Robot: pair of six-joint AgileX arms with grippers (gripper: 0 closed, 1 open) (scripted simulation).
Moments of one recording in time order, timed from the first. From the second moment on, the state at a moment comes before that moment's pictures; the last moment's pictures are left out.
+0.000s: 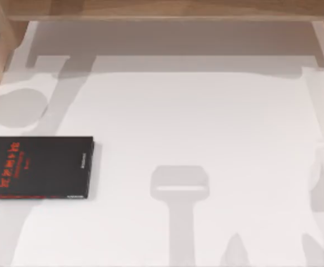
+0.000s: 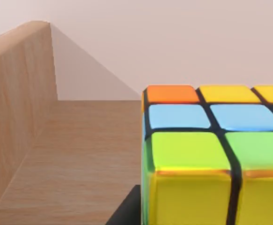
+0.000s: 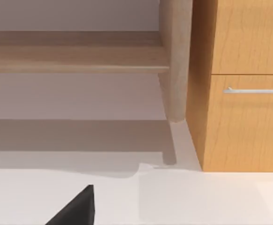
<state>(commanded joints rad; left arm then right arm) -0.24 1.95 1.90 0.04 -0.20 0.01 0.00 0.00 0.00 0.00 0.00 0.00</state>
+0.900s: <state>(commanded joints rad) -0.24 1.95 1.90 0.04 -0.20 0.01 0.00 0.00 0.00 0.00 0.00 0.00</state>
